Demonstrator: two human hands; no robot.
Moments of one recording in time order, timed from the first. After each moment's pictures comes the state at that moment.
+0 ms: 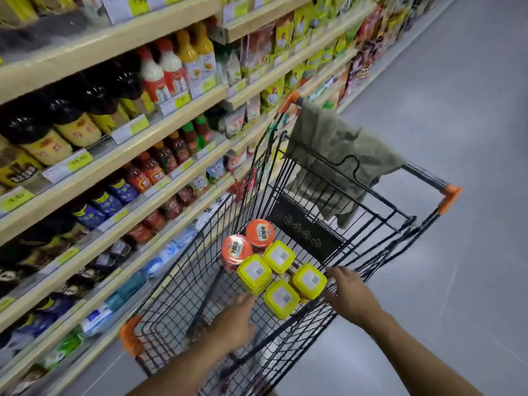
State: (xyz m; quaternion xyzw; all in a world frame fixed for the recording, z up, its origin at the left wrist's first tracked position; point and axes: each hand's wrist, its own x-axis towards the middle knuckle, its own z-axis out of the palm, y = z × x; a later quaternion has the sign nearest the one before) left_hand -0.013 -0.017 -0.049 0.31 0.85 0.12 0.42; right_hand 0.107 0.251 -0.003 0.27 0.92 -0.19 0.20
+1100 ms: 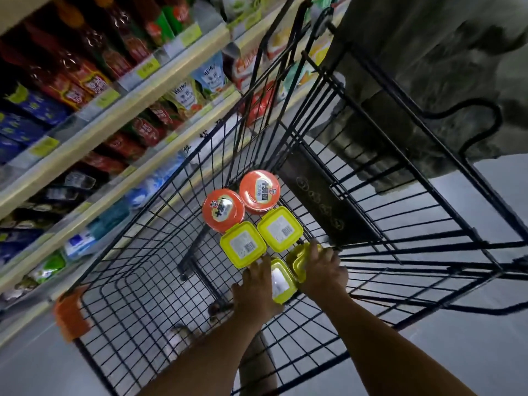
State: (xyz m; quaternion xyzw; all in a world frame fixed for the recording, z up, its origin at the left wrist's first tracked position) left_hand 0.002 0.106 -0.211 0.18 0.88 0.05 0.44; right_hand 0.023 0.279 -0.202 0.23 0.87 -0.06 0.44
